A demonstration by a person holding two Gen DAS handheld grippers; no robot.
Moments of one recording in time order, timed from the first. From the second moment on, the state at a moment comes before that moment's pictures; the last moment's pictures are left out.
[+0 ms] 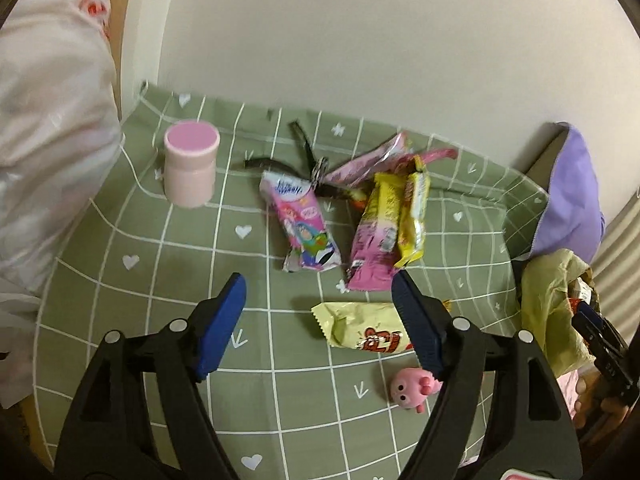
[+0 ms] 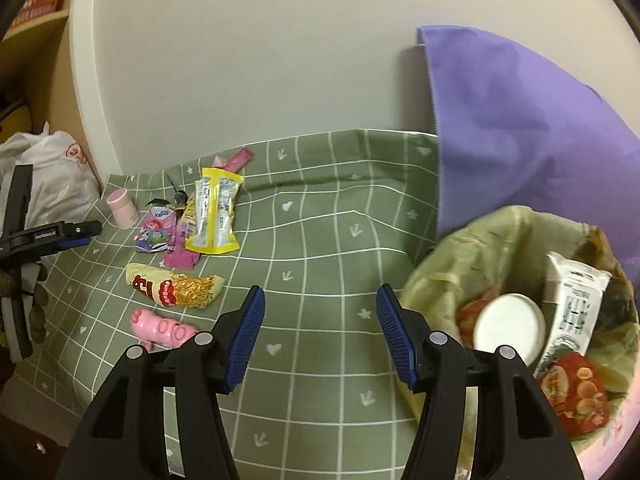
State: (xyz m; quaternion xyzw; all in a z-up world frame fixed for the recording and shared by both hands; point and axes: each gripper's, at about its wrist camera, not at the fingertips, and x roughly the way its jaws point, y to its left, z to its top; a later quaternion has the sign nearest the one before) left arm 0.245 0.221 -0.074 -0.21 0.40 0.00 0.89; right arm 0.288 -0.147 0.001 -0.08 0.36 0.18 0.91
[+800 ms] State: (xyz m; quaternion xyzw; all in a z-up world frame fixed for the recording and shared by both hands) left arm 0.322 0.240 -0.123 -0.23 0.47 0.06 0.85; right arm 0.316 -0.075 -0.038 -0.12 0.41 0.32 0.84
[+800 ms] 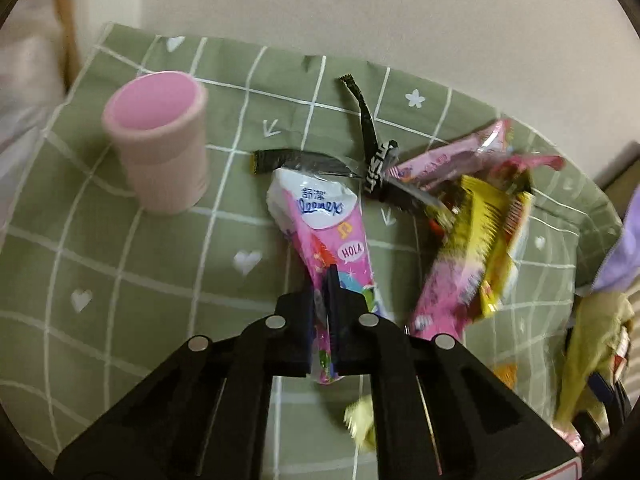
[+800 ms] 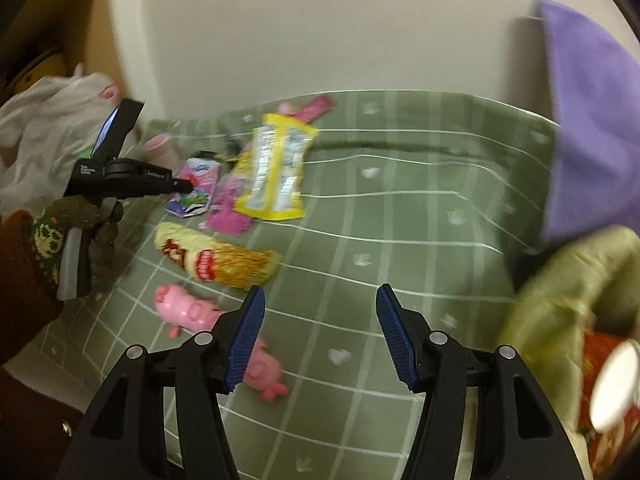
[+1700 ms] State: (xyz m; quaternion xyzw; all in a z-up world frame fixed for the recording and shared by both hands) left arm 0.210 0.240 -0.116 -0.24 0.48 0.06 0.84; right arm 0.371 -0.022 -0.094 -0.14 0.49 0.43 0.75
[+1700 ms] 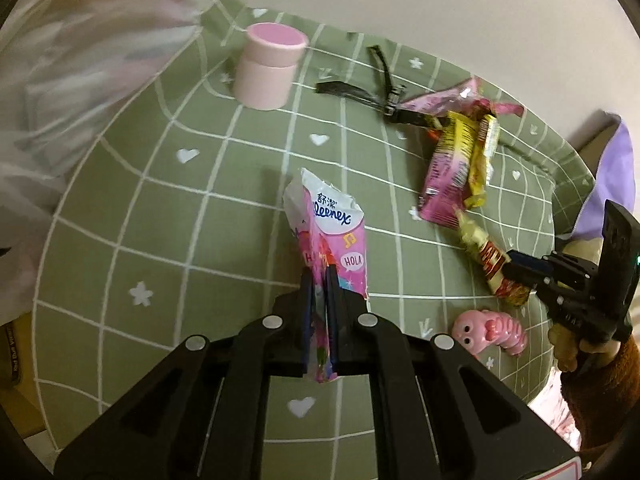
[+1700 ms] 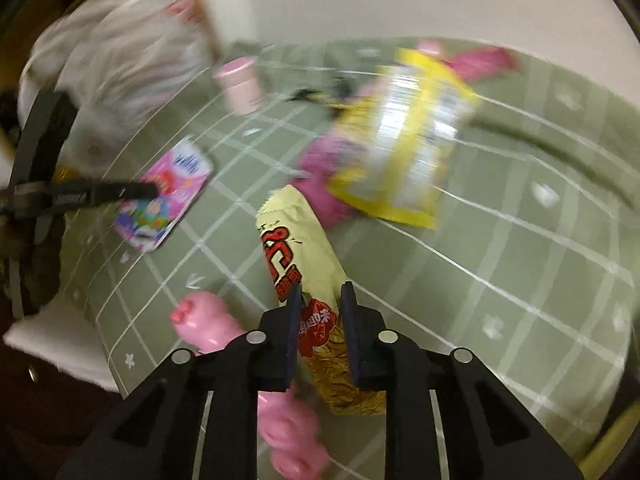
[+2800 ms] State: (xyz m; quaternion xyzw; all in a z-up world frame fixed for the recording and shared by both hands) left arm 0.182 0.206 -0.082 -0.20 0.46 0.05 0.86; right arm 0.345 -0.053 -0.093 -0.15 0.46 0.40 0.78
